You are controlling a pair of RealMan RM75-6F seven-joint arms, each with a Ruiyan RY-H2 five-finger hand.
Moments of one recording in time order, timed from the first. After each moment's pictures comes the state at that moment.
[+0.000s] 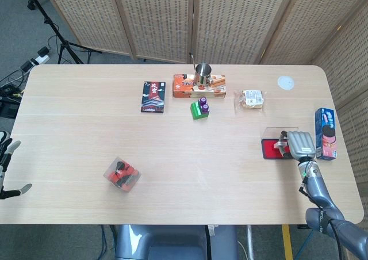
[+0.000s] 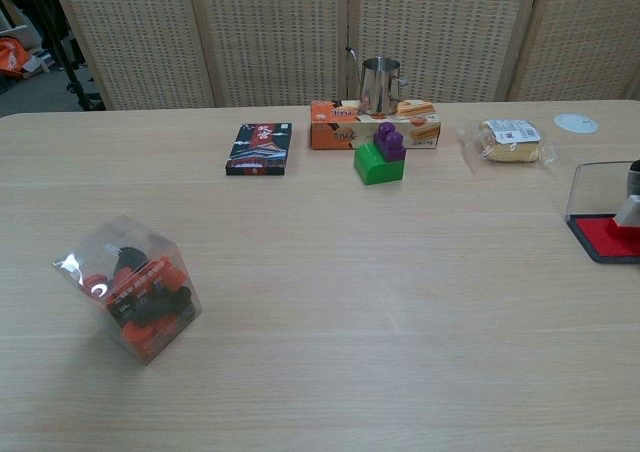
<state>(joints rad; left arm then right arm) -0.10 -1.02 -0.04 -1.64 1.40 1.38 -0.11 0.54 -1.53 0.15 -0.93 -1.16 0.84 -0.01</state>
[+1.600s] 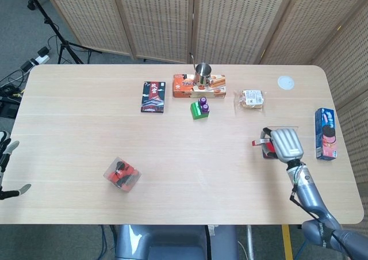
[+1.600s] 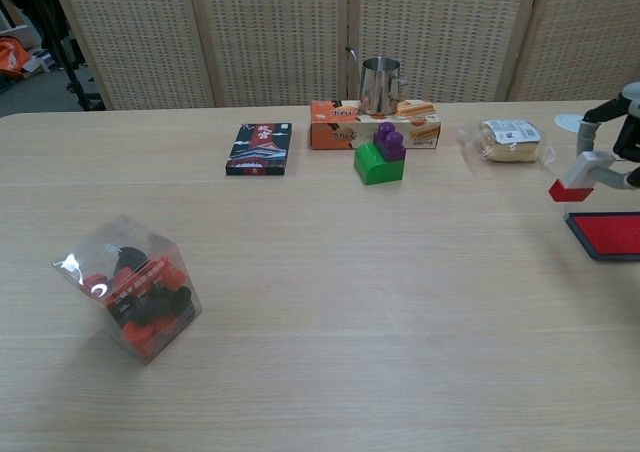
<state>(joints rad) -0.09 -1.02 -0.04 -1.64 1.41 1.38 -0.12 0.51 -1.41 0.17 -1.30 -1.31 1.08 -0.10</state>
